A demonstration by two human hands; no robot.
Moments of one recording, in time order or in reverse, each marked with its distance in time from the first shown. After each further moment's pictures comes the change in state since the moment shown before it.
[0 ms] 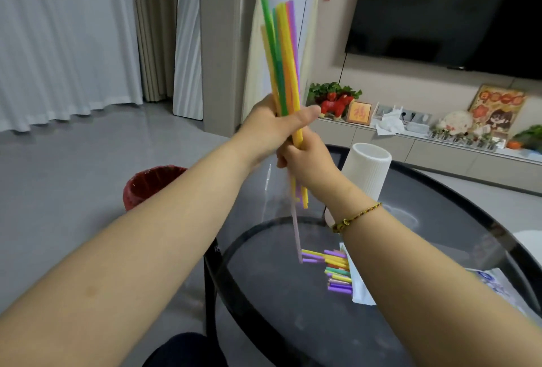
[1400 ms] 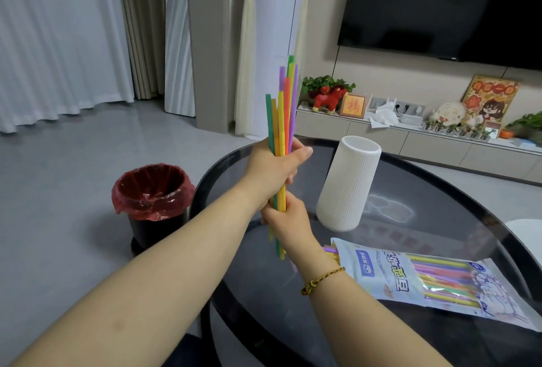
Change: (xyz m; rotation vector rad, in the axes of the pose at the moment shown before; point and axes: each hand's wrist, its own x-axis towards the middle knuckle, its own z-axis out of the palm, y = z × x) left_hand -0.018 -0.051 0.036 0.006 0.057 -0.095; right_hand -0.054 0.076 0.035 0.227 0.108 0.323
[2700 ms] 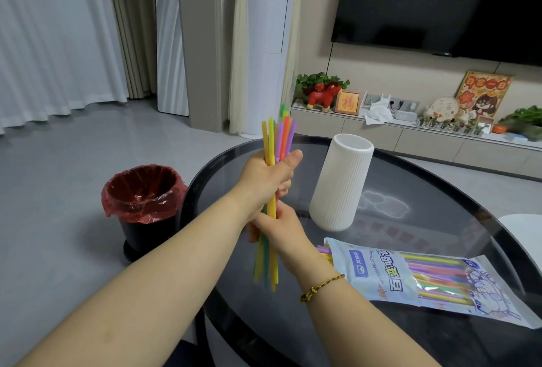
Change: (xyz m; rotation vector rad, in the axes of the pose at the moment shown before) left_hand 0.004 -0.021 0.008 -0.221 -0.101 -0.108; right_hand -0.005 0.005 -0.011 0.101 -0.180 0.087
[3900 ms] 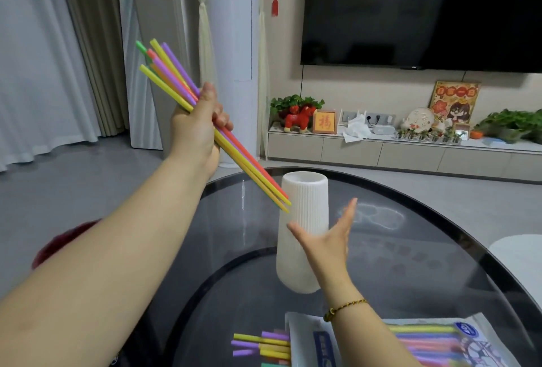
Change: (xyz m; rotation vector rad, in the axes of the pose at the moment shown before) left_hand 0.139 0.068 0.041 -0.377 0.310 0.324; right_hand 0.075 0.034 -0.161 -0.234 0.715 -0.074
